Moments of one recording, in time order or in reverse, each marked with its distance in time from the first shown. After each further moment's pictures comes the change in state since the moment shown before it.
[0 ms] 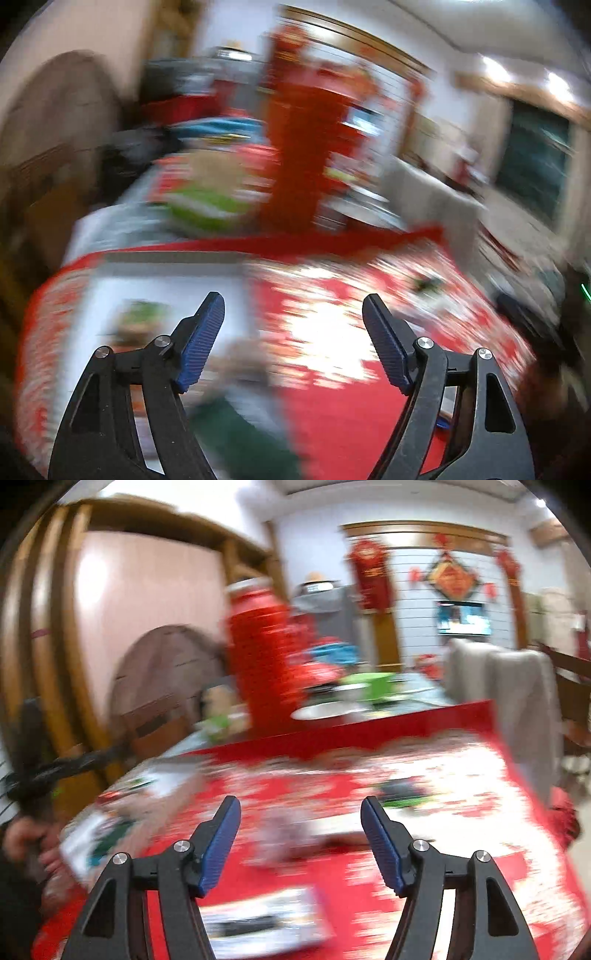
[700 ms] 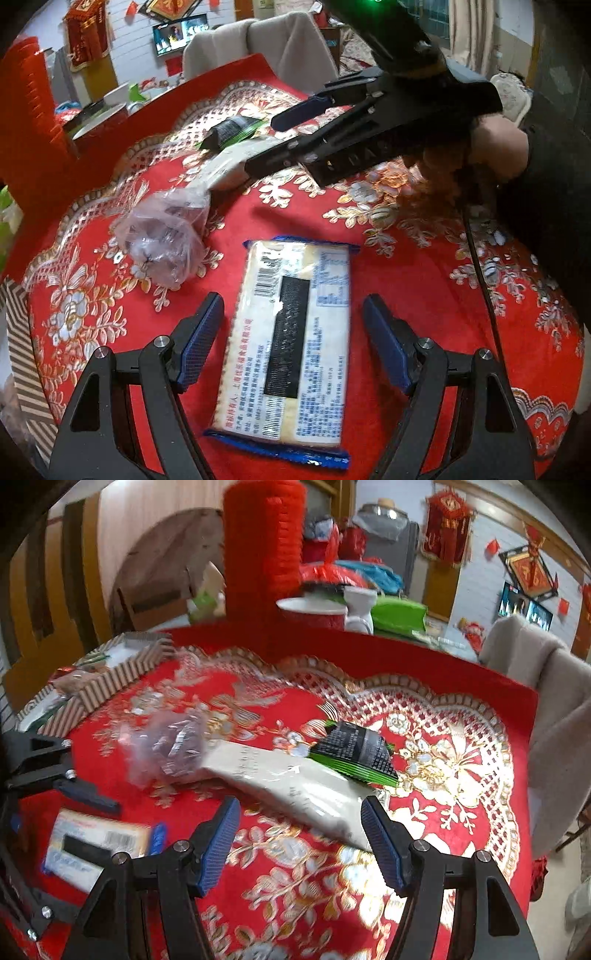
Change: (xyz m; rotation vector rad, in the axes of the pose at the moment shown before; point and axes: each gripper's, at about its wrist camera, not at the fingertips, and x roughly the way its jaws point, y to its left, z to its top) left arm 0.132 -0.175 -0.066 0.477 0.398 -0.243; right arm 0.098 -0.049 -0.002 -0.333 0.401 0.080
